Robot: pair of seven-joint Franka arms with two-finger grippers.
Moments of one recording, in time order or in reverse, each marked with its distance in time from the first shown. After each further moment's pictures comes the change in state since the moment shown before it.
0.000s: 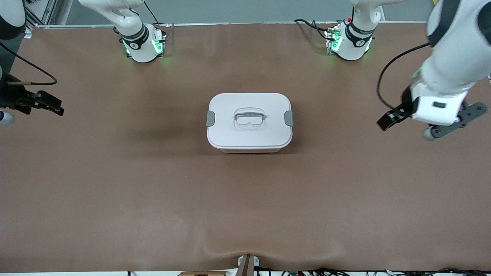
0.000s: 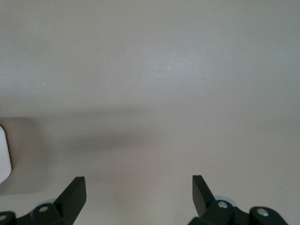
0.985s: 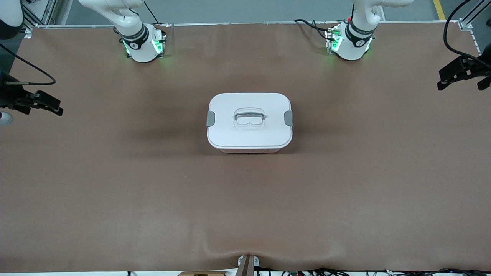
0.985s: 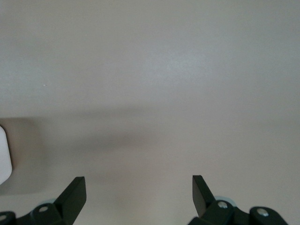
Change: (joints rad) left arm -0.338 -0.176 0.573 -0.025 -0.158 -0.095 0.644; right arm -0.014 0.002 -0.007 0.000 0.010 0.001 -0.016
